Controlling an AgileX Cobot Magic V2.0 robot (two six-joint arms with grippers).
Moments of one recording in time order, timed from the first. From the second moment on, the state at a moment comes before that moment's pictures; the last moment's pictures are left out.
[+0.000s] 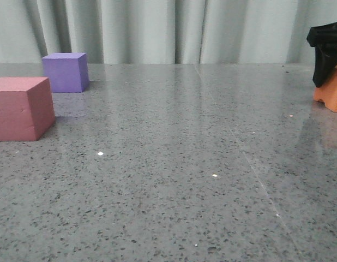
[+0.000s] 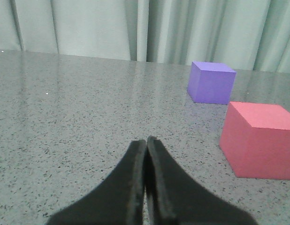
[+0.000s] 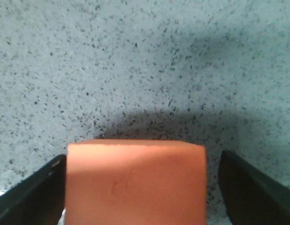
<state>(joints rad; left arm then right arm) -0.04 0.00 -0.01 0.23 0.13 -0.33 0.02 1.68 -1.29 -0.07 0.72 0.11</state>
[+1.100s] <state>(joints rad) -0.04 0.00 -0.01 0.23 0.13 -0.33 0.23 1.55 -1.44 0.15 0.79 0.12</state>
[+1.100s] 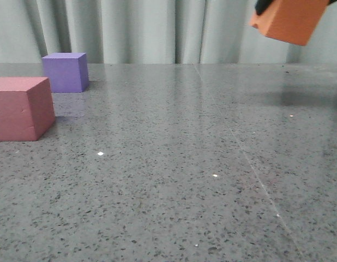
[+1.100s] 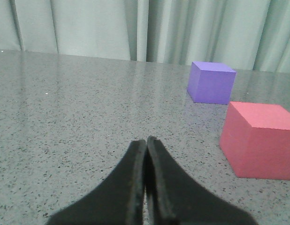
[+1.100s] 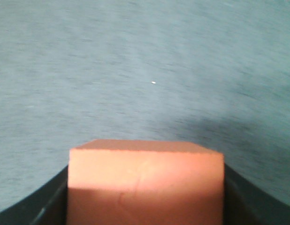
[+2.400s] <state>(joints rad) -0.04 0.00 -0.01 0.23 0.13 -0.33 0.70 2.06 -1.94 -0.38 1.03 0.82</state>
